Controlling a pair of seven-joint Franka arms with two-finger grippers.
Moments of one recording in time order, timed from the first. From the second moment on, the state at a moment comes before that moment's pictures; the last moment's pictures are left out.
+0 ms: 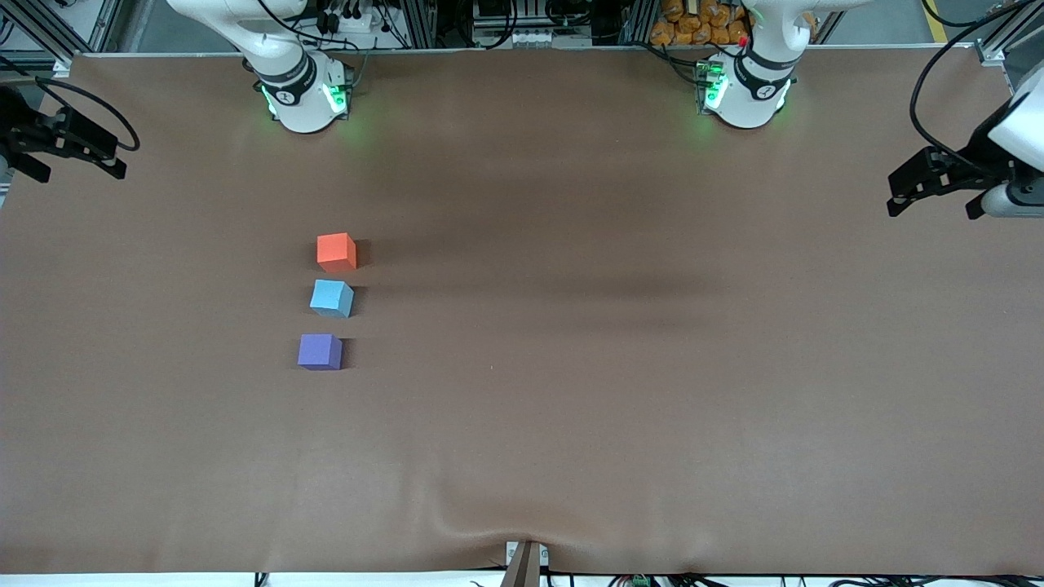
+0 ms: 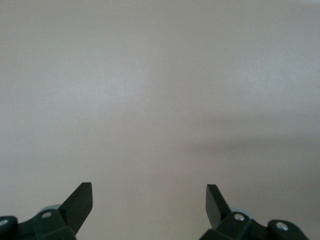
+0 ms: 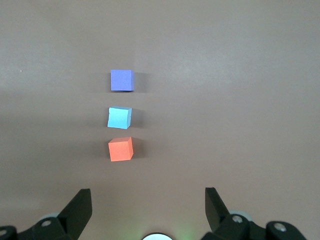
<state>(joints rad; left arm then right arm) 0.02 -0.05 -0.10 -1.59 0.01 1.60 -0.02 -0.01 -0.09 0.00 -1.56 0.01 1.43 -0.04</state>
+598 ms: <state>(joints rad) 0.02 -0.05 -0.11 -1.55 -0.03 1.54 -0.06 -0.01 -0.08 -0.01 -1.54 0.01 1.40 -0.04</state>
